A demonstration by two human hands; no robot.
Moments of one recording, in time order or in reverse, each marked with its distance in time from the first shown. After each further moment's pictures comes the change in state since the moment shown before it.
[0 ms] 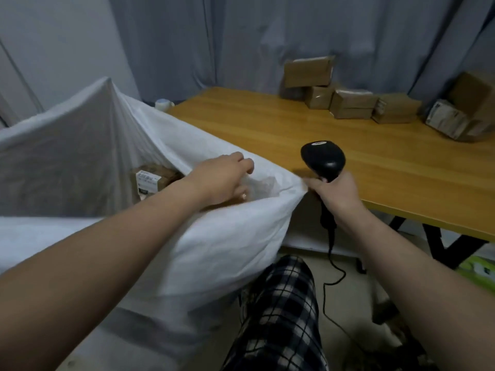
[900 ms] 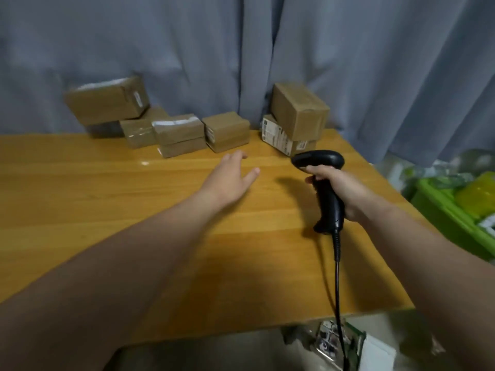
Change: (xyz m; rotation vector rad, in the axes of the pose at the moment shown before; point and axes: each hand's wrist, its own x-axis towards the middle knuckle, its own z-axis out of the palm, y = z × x) left_hand 0.389 0.268 0.037 -0.661 0.038 0.156; right_hand 0.196 0.064 -0.333 0.175 0.263 0.477
